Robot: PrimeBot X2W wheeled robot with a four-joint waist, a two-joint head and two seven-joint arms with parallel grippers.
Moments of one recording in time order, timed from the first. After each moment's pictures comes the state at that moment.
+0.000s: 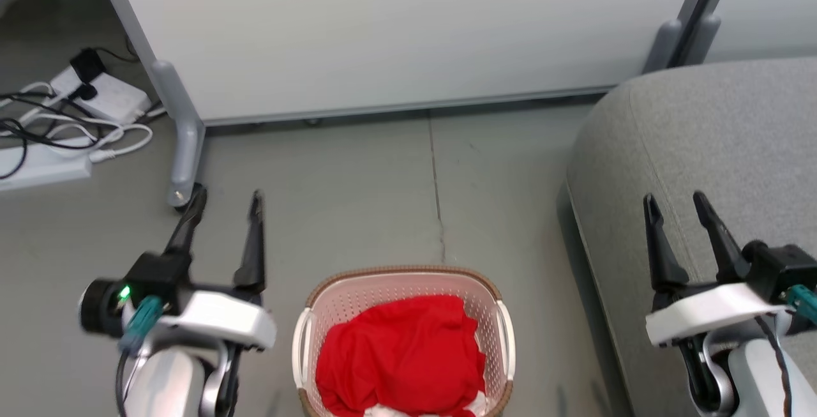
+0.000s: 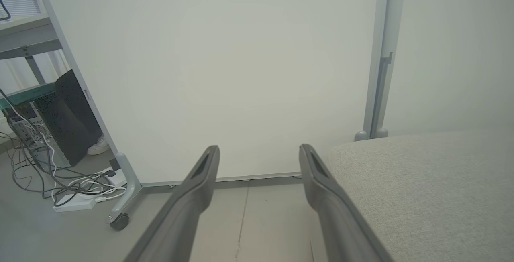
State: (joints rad) left arm -0.17 0.14 -0.15 0.17 -0.21 0.06 -0.18; right arm -0.23 -0.14 0.10 0.34 0.31 0.13 -0.26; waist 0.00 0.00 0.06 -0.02
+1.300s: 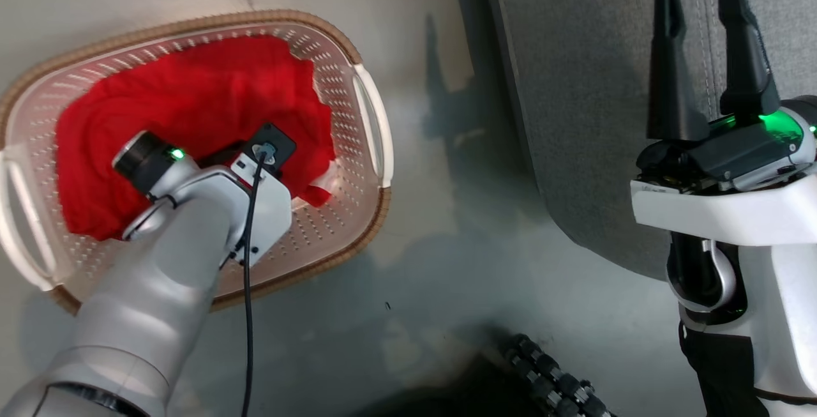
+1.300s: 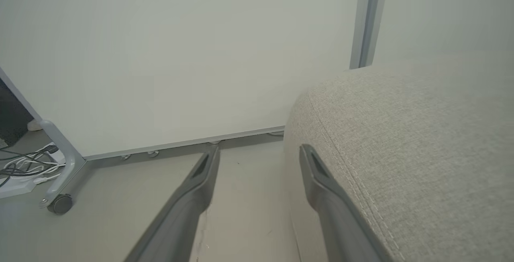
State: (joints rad) left arm -0.95 0.11 -0.65 1.22 0.02 -0.11 0.04; right arm -0.50 -0.05 0.17 -0.11 0.41 0.13 -0.26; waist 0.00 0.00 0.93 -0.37
